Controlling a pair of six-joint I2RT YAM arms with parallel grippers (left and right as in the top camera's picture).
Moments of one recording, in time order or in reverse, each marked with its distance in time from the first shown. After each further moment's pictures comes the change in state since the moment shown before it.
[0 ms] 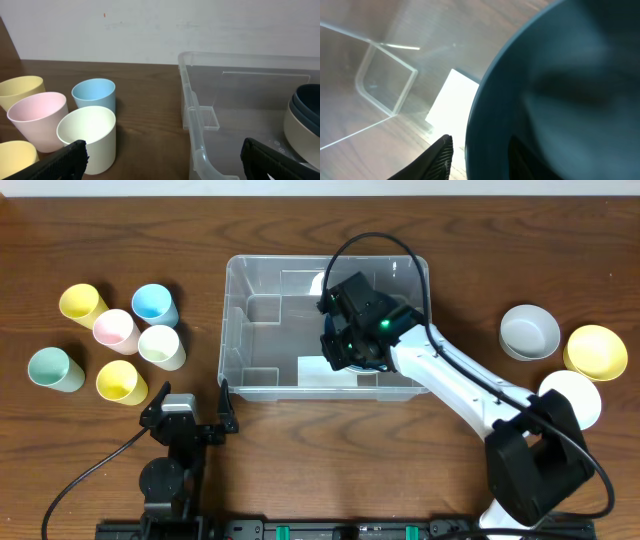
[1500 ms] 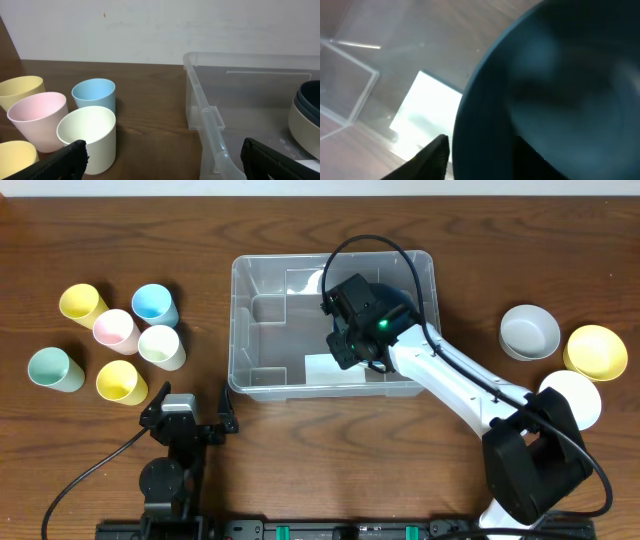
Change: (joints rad) left arm 0.000 0.000 0.000 0.000 0.000 0.000; right arm 0.001 0.004 0.002 -0.011 0.178 -0.105
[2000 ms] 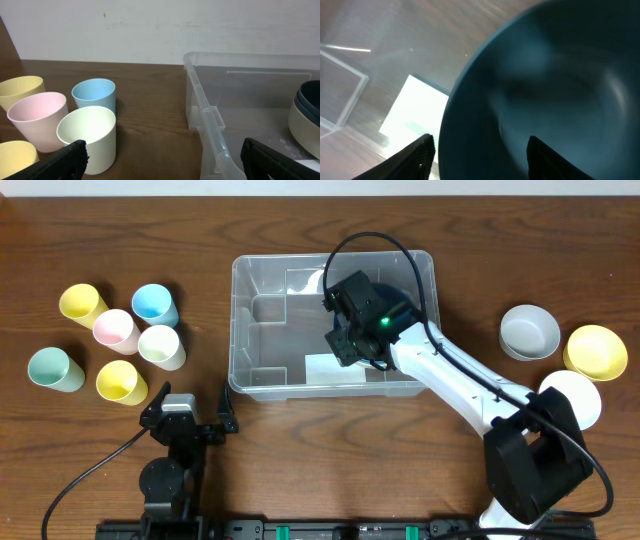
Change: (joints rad) left arm 0.000 0.000 0.000 0.000 0.000 0.000; right arm -0.010 0.000 0.026 -0.018 0.032 -0.019
